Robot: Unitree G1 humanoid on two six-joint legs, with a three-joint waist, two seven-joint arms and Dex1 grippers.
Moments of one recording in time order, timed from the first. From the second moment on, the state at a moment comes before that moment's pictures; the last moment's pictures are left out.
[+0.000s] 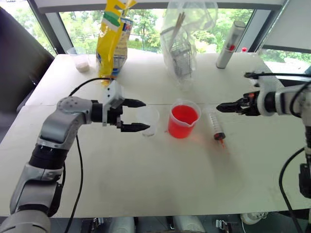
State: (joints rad) left arm -0.67 0.67 -0.12 -0.01 -0.46 0.47 -1.22; right arm -0.94 -0.92 0.11 0.19 0.50 1.45 0.66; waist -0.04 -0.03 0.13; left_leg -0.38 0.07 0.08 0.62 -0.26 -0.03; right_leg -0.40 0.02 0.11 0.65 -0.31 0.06
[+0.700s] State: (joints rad) left arm -0.66 0.66 -0.12 -0.06 -0.43 0.45 -1.17; right arm -1.22 -0.60 0.55 0.93 0.05 1.05 0.93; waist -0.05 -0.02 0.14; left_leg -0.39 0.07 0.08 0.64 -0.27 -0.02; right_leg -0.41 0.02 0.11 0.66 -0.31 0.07
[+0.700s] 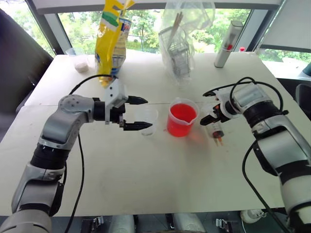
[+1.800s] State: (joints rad) left arm -0.90 0.61 -0.12 0.24 -0.39 0.36 -1.31; right arm -0.82 -0.44 -0.23 -0.39 0.11 0.97 0.57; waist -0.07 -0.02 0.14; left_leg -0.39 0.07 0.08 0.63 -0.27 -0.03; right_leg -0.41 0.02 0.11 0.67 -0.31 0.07
